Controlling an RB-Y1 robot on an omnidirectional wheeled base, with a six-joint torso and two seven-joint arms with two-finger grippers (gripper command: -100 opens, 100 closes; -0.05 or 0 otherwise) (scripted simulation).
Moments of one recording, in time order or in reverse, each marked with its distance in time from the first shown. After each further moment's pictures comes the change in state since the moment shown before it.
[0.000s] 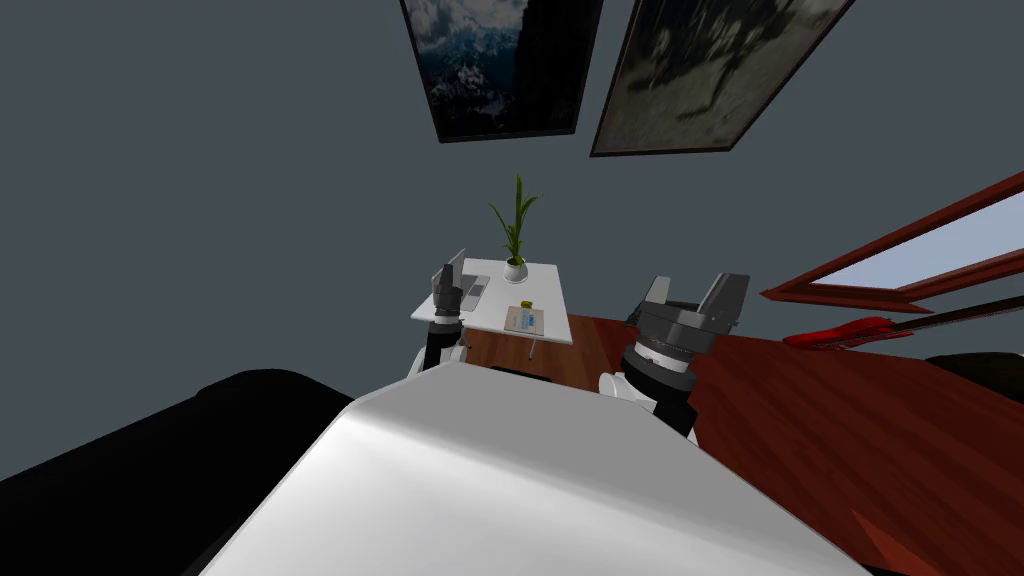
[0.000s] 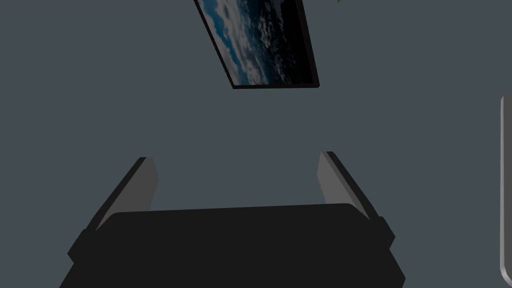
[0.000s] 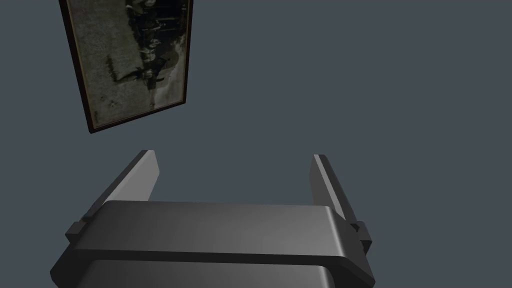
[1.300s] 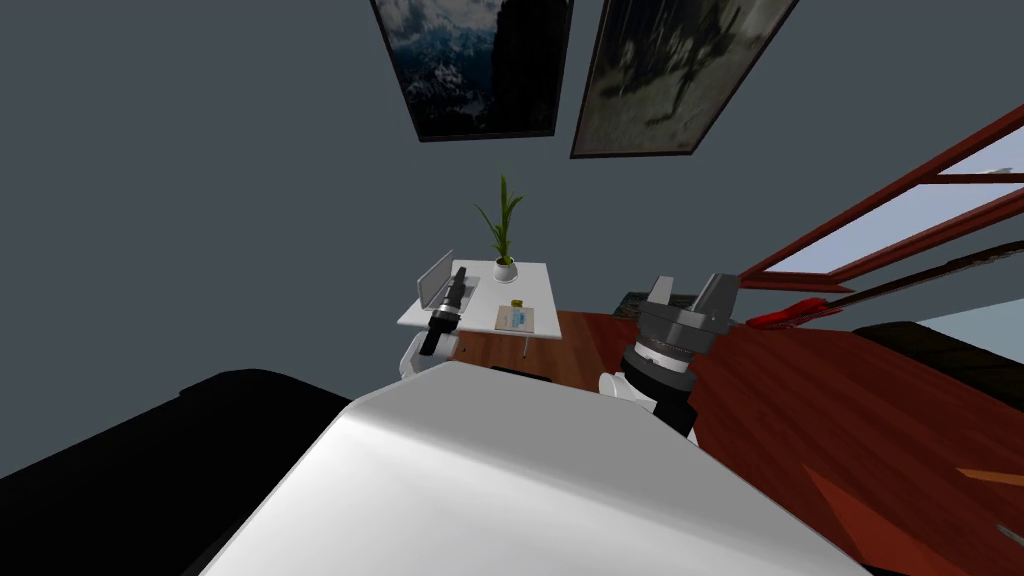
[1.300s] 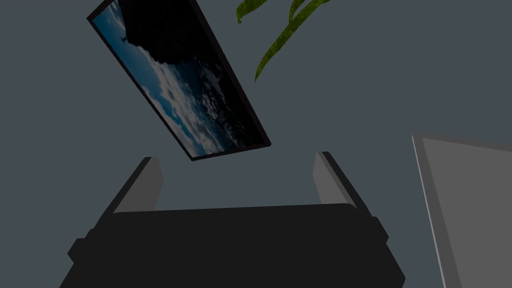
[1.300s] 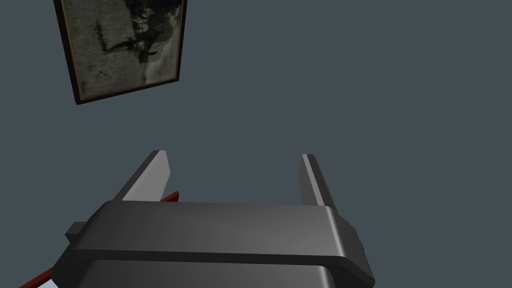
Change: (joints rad) left arm -0.148 0.199 0.081 0.135 -0.018 0.270 0.019; right arm 0.000 0.000 0.000 0.000 0.000 0.000 0.000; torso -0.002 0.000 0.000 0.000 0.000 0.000
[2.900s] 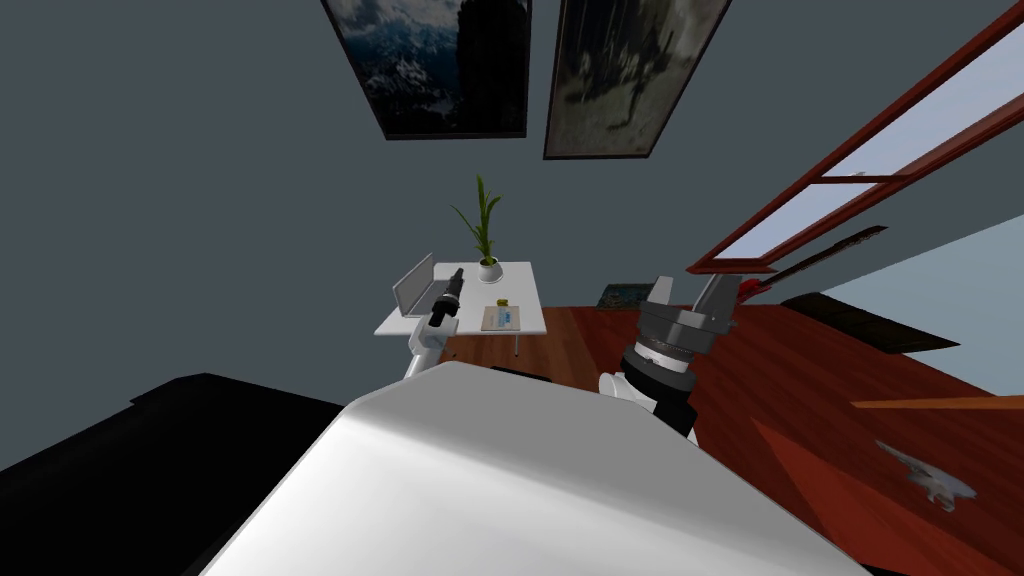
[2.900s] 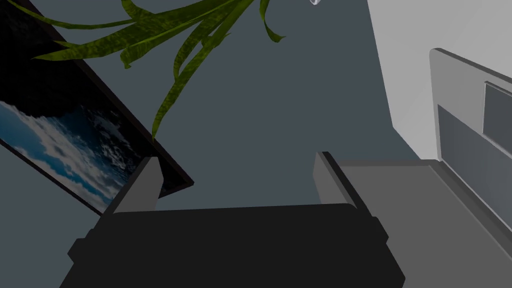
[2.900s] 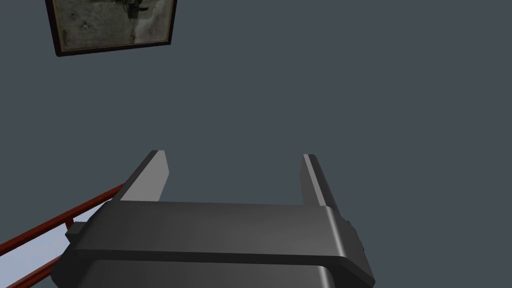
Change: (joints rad) left arm -0.233 0.014 0.123 0.196 -0.028 0.411 0.026; right arm 0.000 0.000 0.000 0.000 0.000 0.000 0.000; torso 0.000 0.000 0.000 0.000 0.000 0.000
